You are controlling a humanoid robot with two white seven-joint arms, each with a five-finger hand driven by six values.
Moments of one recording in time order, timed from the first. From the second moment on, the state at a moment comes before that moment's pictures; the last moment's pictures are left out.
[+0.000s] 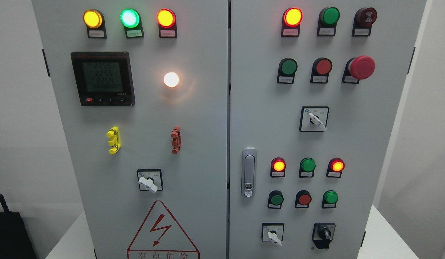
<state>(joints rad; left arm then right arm) 0.05 -0.07 -0.01 -0.11 0.03 -0.03 -0.03 0.35 0.05 0.06 -1.52 -0.09 -0.54 -0.02</state>
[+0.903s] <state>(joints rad) 0.05 -0.07 -0.01 -0.11 0.03 -0.03 -0.03 0.19 0.05 0.02 -1.64 -0.09 -0.39 -0.02</state>
